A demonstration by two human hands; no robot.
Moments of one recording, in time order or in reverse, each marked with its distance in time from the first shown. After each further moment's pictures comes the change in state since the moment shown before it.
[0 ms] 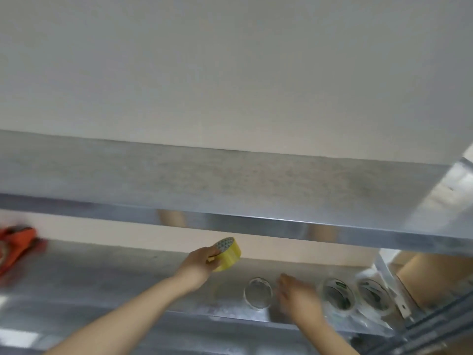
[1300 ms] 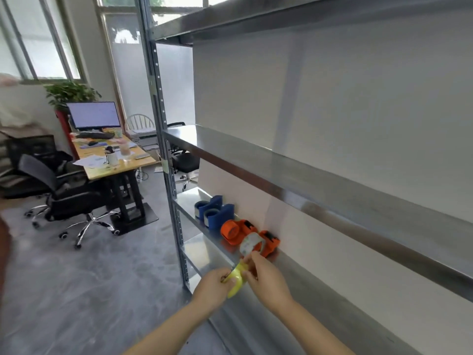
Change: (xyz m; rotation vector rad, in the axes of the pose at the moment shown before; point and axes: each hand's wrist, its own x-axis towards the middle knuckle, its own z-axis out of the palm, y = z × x) left_hand -0.308 -0.349 -0.275 -0.363 0.674 -0.522; right_hand -0.037 -0.641 0.076 0.485 -0.223 -0.911
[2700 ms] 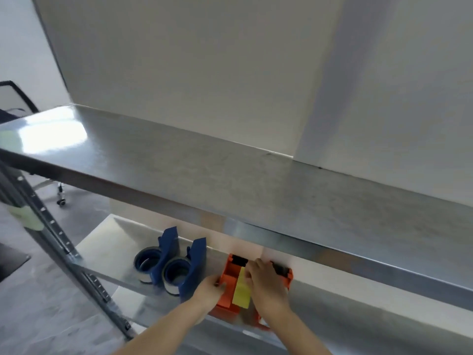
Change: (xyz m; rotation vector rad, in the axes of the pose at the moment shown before) left_hand 0.392 -0.082 -0.013 -0.017 -0.683 -0.099; right_hand 0.282 0.074 0.114 -0.432 0.008 0.719
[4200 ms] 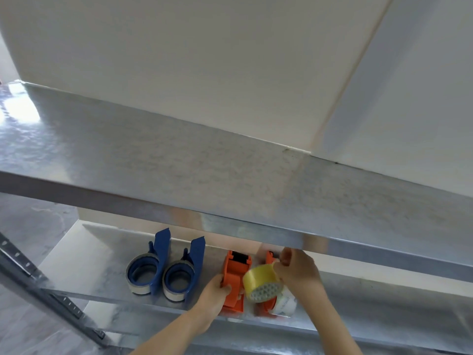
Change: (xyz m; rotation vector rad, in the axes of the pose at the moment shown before) left_hand 0.017 -0.028 -0.023 -0.293 -0.297 -0.038; right_hand -0.011 -0.036 -0.059 0.255 0.113 0.530
